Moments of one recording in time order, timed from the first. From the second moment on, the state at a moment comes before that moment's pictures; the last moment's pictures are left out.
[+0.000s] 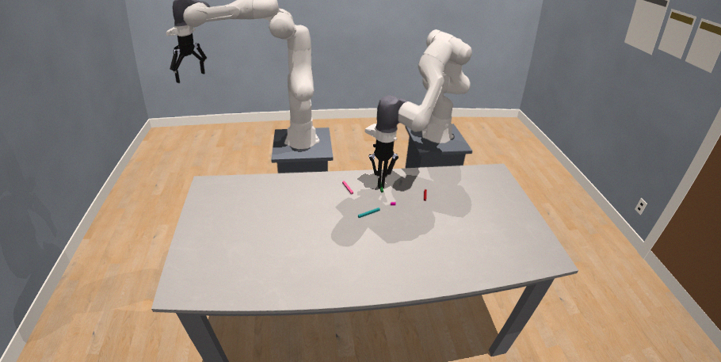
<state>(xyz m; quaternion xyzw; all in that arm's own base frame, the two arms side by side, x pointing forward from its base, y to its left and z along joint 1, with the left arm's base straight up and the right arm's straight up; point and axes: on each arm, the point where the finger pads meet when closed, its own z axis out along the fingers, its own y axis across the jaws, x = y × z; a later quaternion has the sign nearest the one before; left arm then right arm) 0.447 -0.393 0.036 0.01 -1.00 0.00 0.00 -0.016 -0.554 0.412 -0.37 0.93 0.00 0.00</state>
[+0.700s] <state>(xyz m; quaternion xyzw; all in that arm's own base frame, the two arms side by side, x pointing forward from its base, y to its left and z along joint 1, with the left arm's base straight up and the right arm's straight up) 0.455 -0.400 0.108 0.02 -1.00 0.01 -0.01 -0.016 -0.554 0.412 -0.37 0.93 0.00 0.00</state>
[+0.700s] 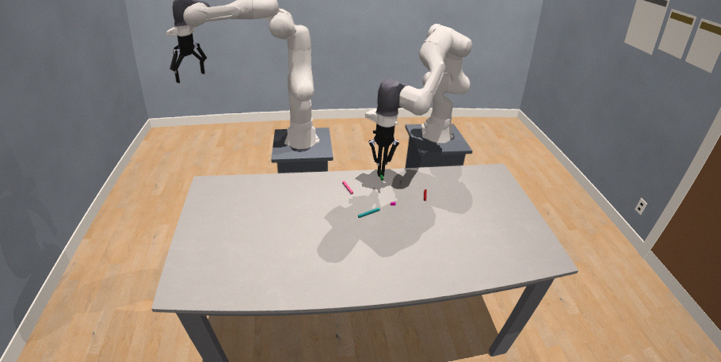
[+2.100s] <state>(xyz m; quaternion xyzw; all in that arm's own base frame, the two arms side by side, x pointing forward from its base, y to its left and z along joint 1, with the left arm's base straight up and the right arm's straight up) 0.466 -0.384 0.137 0.08 -1.00 0.00 0.00 -0.016 -0.554 0.412 -0.37 0.93 0.00 0.00</state>
